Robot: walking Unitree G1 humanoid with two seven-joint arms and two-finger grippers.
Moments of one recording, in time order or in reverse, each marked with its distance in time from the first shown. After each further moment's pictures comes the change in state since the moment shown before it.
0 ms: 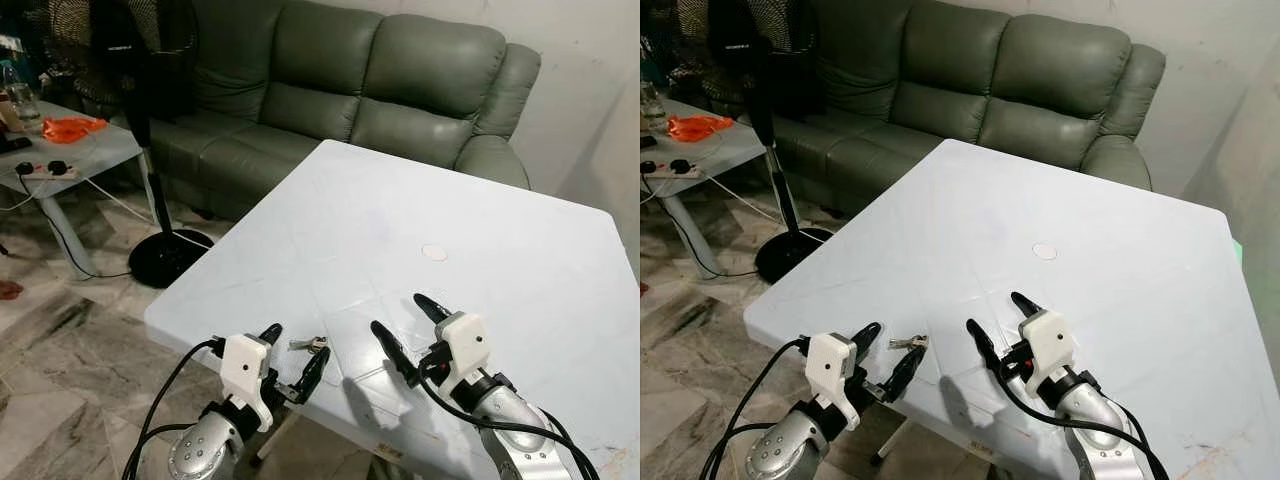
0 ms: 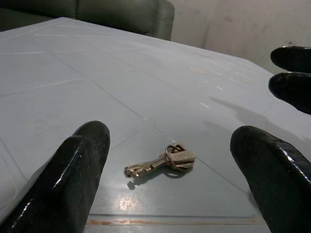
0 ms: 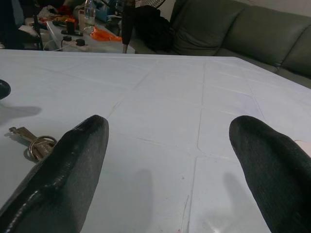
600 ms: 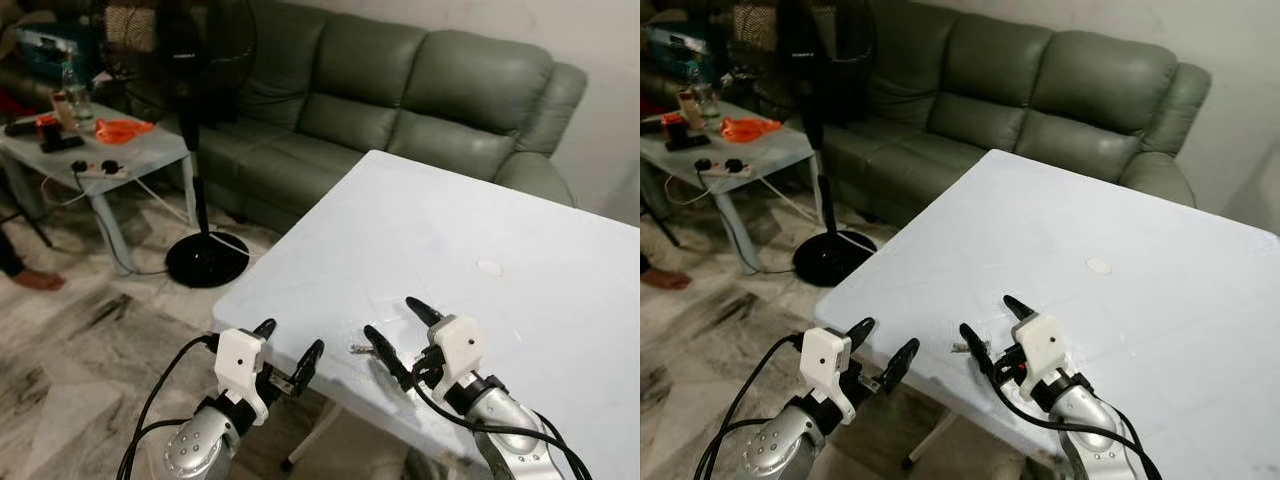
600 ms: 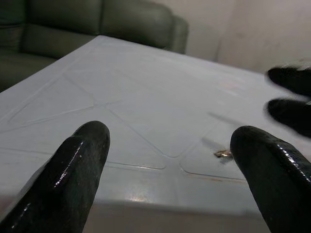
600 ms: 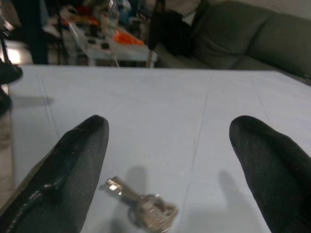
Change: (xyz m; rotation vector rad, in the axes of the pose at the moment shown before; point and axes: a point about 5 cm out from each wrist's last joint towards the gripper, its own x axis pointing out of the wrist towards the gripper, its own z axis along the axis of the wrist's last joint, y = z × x) left arm 0.004 -0.002 0.004 -0.004 -0.021 -0.002; right arm -0.004 0.003 -0.006 0.004 0.021 0.007
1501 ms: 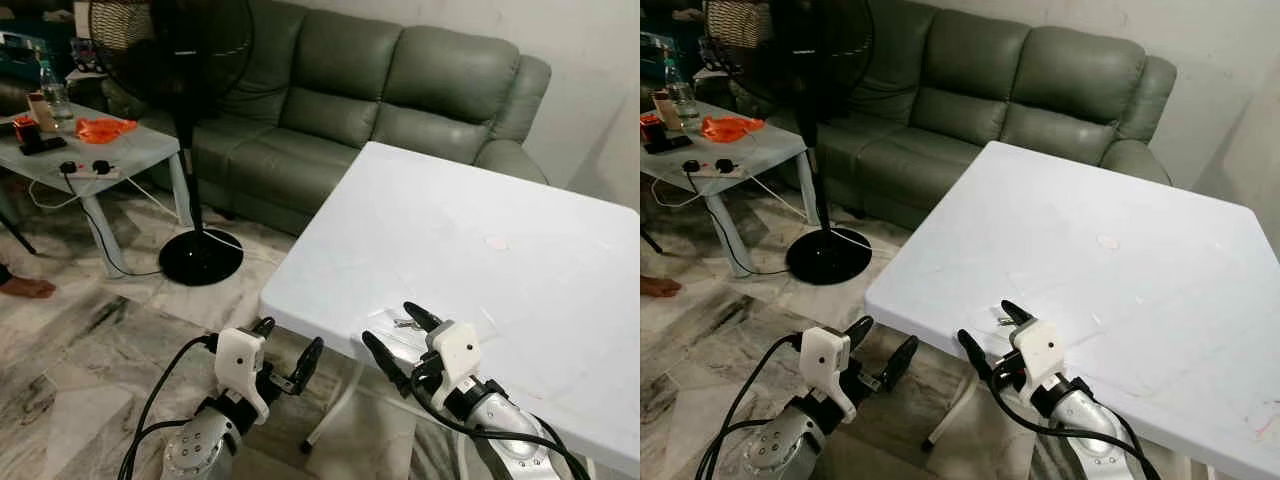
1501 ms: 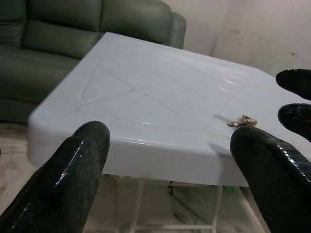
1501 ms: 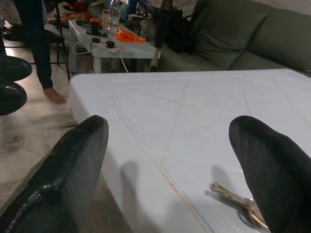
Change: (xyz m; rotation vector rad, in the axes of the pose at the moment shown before) left arm -0.003 0.005 0.001 0.008 -0.004 0.031; right arm 0.003 0.005 0.002 -0.002 -0.010 0.032
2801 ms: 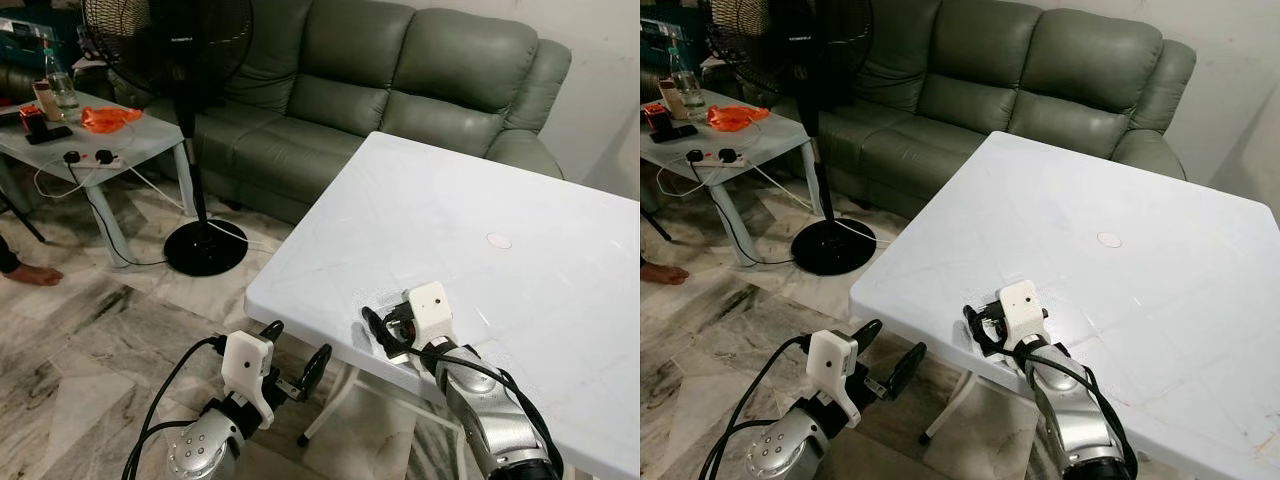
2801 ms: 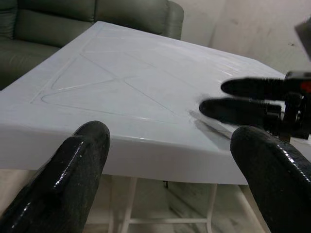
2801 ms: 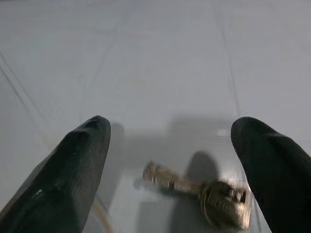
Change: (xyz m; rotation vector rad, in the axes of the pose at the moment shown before) left arm 0.000 -0.006 -0.003 0.003 0.016 -0.039; right arm 0.048 -0.020 -0.013 0.082 0.318 -0.168
